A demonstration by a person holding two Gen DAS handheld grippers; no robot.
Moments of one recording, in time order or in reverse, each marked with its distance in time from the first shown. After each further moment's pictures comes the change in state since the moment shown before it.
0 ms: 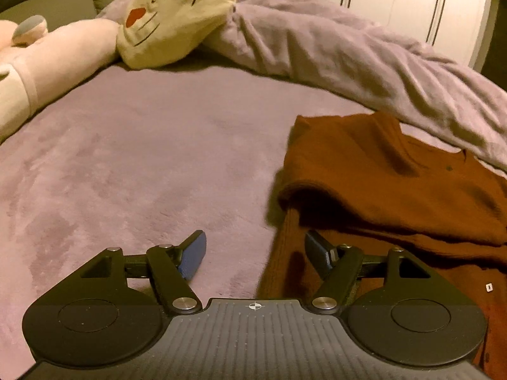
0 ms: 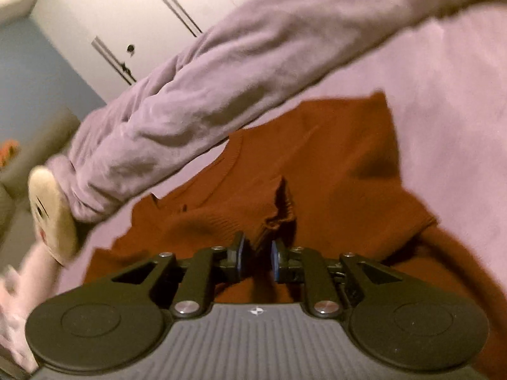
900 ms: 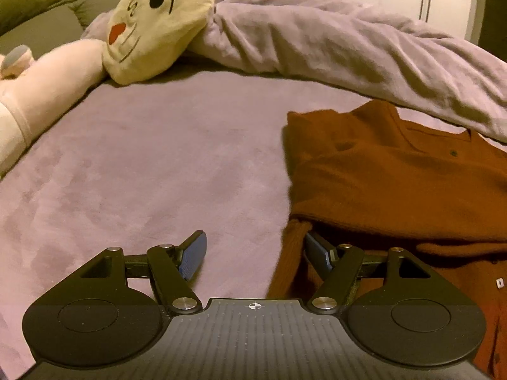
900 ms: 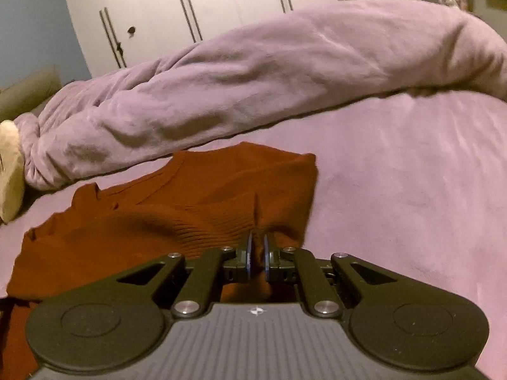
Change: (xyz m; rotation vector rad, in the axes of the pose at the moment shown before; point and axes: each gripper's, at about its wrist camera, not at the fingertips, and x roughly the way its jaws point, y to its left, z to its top) left arm 0.003 -0.017 0.016 0.112 0.015 0.042; right arm -0.031 -0.026 0.017 -0.298 -0.106 -0.199
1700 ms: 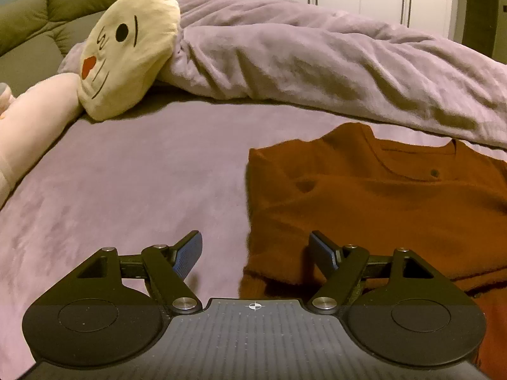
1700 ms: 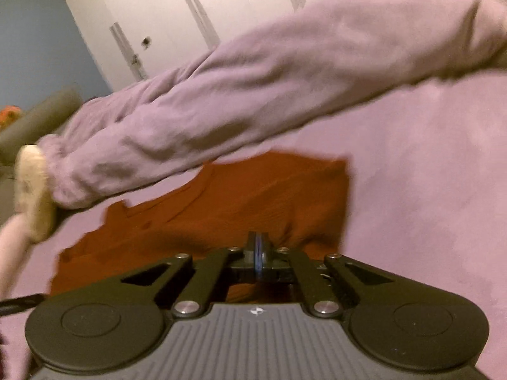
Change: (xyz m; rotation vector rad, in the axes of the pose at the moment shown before) left arm 0.011 -0.042 0.033 0.064 -0.042 -0.017; right arm 0.006 0.003 0.012 0.045 -0.015 0.076
